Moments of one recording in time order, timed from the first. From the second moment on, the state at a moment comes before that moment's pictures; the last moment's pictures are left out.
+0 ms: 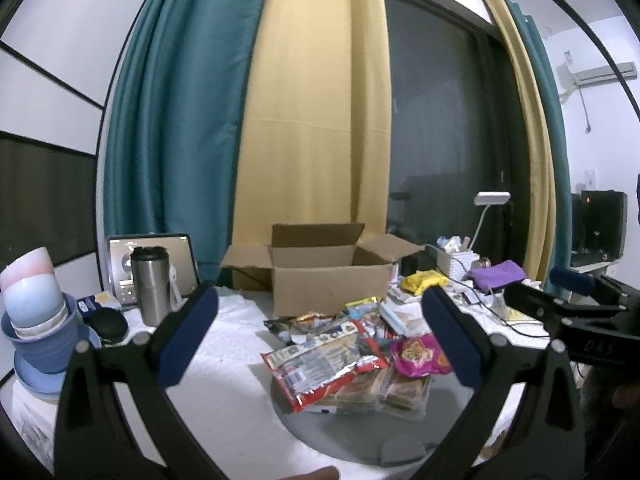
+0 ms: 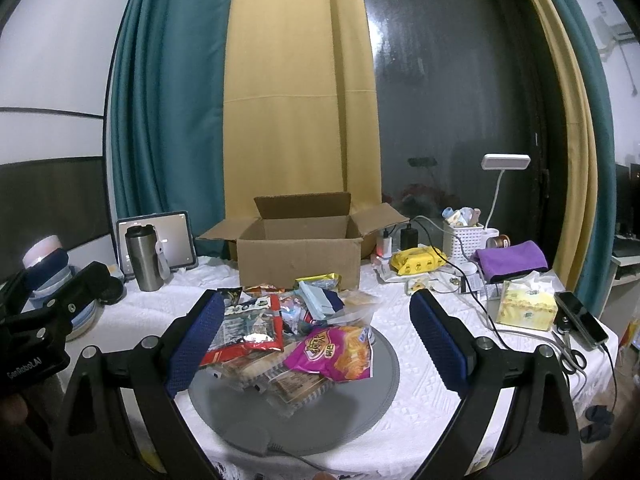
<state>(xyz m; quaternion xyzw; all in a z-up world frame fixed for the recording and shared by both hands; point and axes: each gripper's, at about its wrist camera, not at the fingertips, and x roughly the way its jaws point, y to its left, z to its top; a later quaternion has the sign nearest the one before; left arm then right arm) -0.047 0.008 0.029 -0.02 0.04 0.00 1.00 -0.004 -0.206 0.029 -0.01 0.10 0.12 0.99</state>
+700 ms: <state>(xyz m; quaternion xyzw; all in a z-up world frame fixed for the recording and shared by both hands) -0.049 0.008 0.028 -0.02 0.04 0.00 1.00 -0.004 -0.208 0.029 -0.01 0.10 0.12 0.99</state>
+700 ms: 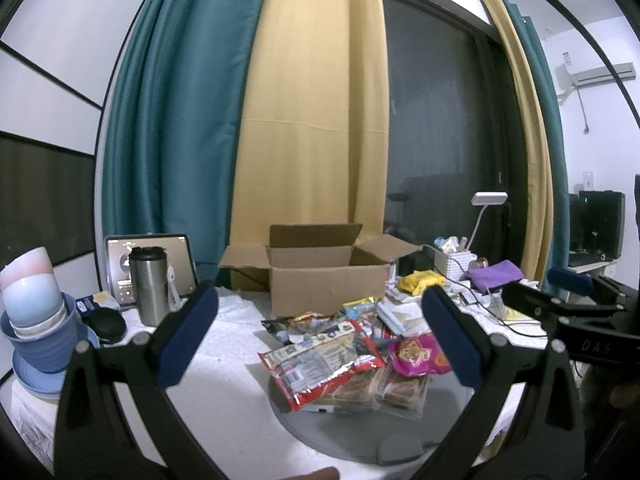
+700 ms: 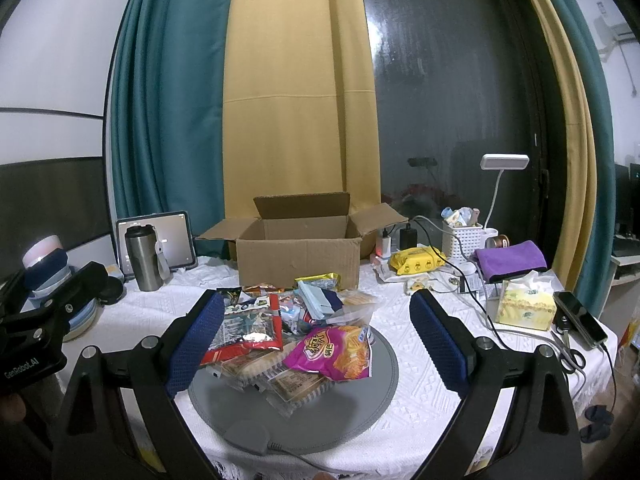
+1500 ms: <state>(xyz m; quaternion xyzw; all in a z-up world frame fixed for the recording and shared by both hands) -0.050 0.008 0.028 -0.02 0.04 0.00 1.00 -0.003 -0.207 0.028 -0.01 0.10 0.12 0.99</state>
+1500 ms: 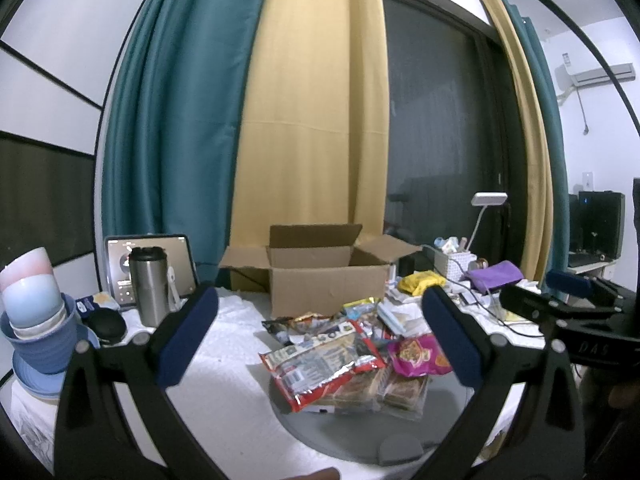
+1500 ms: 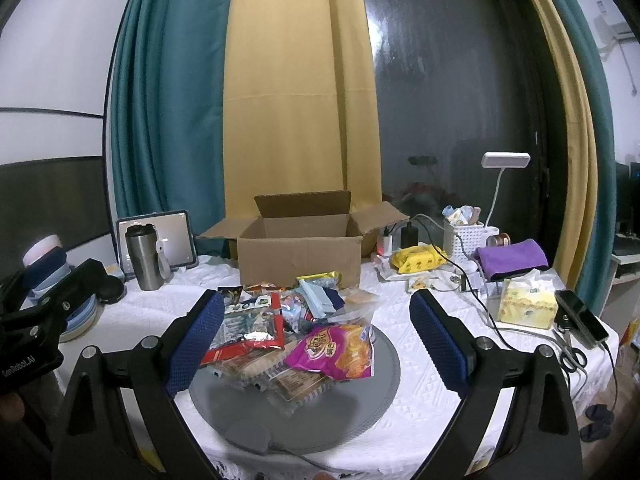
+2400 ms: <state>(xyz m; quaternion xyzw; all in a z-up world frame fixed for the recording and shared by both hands) 0.092 0.014 -0.045 0.03 0.24 -0.03 0.97 0.096 -0.226 -0.041 0.04 0.25 0.11 0.96</state>
